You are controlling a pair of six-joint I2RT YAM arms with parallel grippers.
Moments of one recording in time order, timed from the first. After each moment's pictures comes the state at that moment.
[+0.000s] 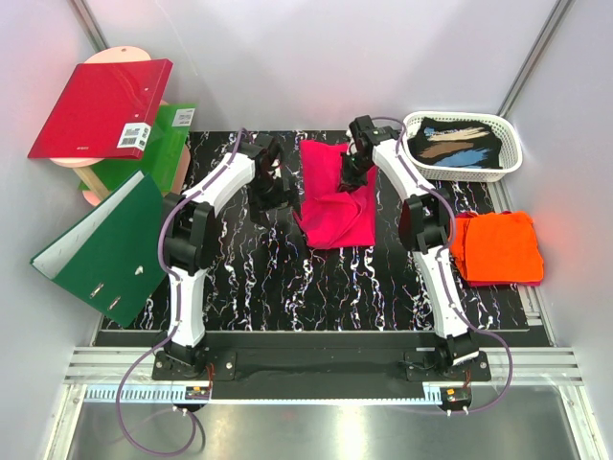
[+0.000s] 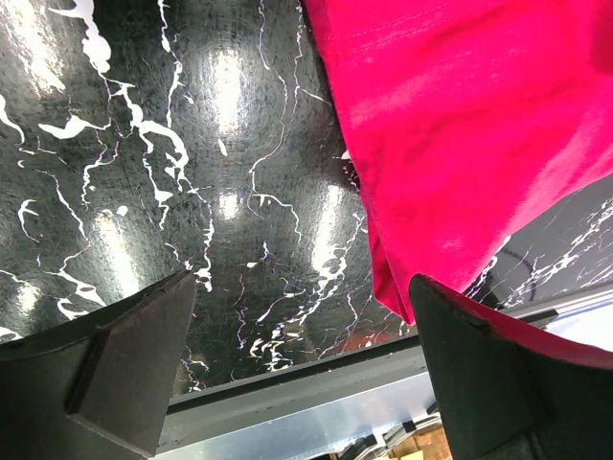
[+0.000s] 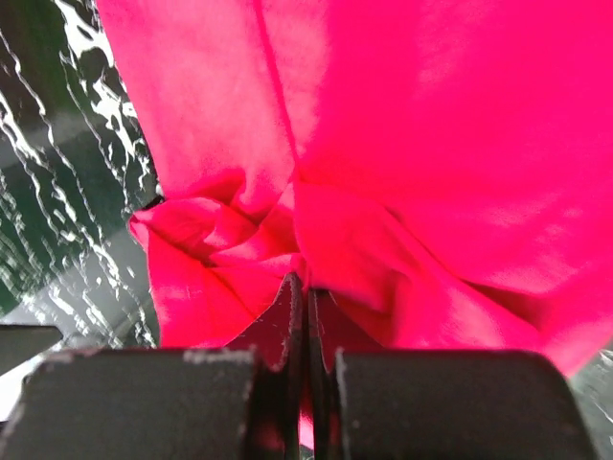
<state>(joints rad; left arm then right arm) -0.36 2.13 1.84 -1.10 0.30 -0.55 0.34 2.61 2.52 -1.12 -0.33 0.39</state>
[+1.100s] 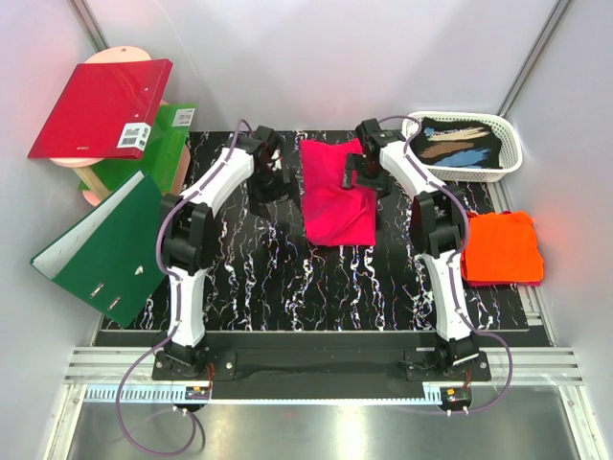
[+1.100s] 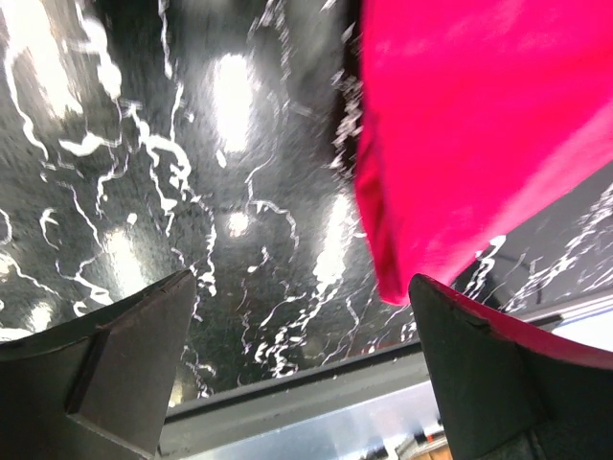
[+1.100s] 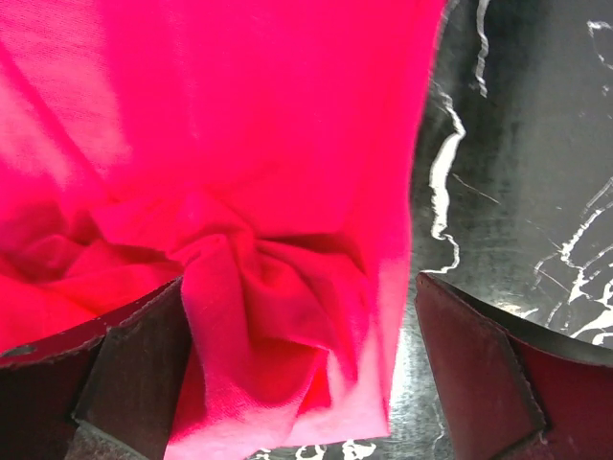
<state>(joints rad) -0.36 2.13 1.89 -1.12 0.28 -0.52 0.33 2.43 2.25 -1.03 0.04 0.45</state>
